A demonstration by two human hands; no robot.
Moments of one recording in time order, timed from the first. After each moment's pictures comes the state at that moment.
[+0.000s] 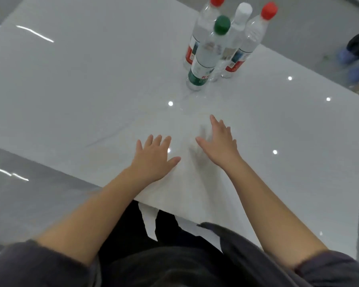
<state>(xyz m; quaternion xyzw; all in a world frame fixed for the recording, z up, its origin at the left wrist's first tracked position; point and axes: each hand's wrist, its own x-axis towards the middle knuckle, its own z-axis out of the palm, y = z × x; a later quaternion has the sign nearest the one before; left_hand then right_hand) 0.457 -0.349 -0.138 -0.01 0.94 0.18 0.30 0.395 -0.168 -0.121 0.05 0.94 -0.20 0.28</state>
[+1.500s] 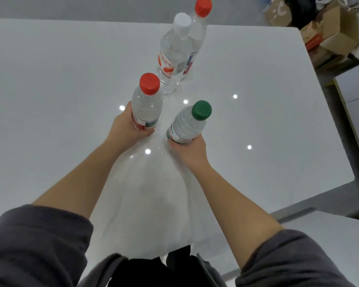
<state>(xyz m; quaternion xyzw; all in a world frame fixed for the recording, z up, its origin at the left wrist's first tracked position) 0.202 -0.412 -0.192 0.11 0.85 0.46 0.23 0.325 -0.254 -0.183 0.37 0.76 -0.53 0.00</state>
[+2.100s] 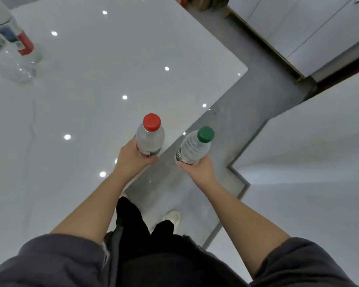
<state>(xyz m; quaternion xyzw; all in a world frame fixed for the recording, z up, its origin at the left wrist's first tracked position) 0.484 -0.307 -0.183 0.32 0.78 0.37 0.39 0.681 -0.211 -0.175 0.57 0.63 -0.51 -0.12</state>
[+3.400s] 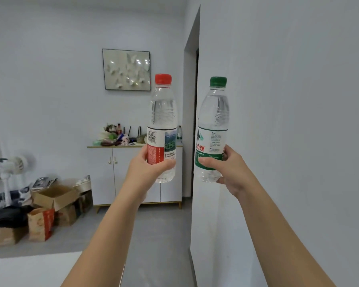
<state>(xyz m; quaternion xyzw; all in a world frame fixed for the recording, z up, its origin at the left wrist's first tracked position) 0.686 -0.076 0.251 0.62 0.32 0.55 0.46 0.878 -0.141 0.264 0.49 0.50 -0.32 -0.64</state>
